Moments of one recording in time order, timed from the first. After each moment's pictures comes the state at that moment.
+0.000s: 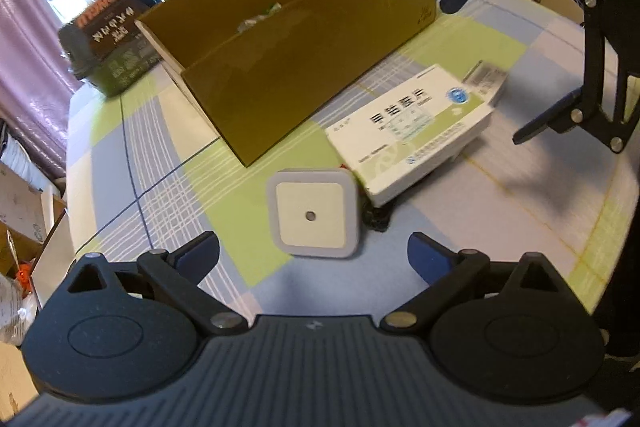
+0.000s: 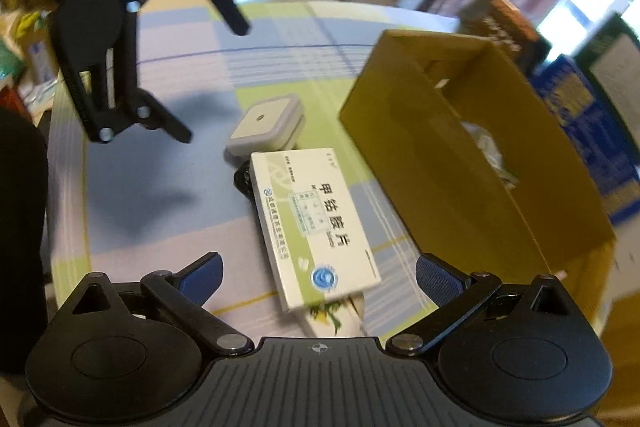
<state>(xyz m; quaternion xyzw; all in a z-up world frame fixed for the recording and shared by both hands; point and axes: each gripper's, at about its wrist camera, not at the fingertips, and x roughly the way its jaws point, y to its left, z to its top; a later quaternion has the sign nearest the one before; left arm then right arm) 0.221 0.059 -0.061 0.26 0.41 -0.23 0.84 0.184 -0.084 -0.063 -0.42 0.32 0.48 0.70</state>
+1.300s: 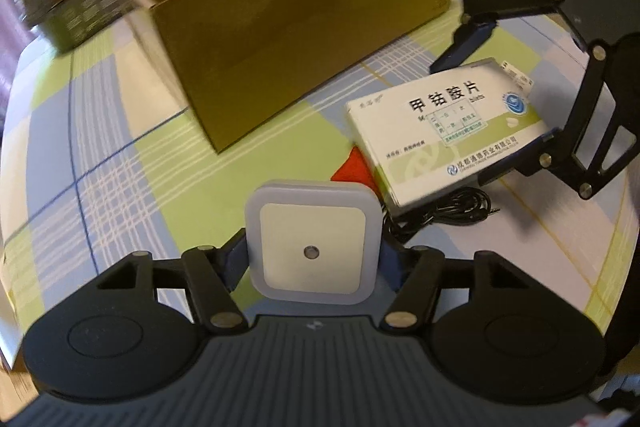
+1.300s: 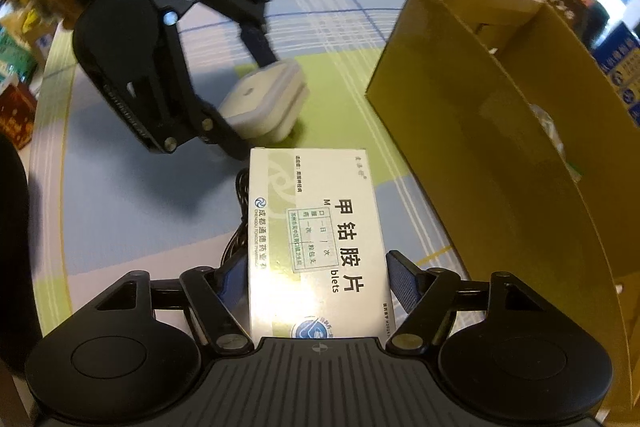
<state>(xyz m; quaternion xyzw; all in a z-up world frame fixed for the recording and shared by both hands) 0.278 0.068 -0.089 0.18 0.47 -0.27 0.82 0.226 -0.049 -0.099 -0.40 0.38 0.50 0.67</state>
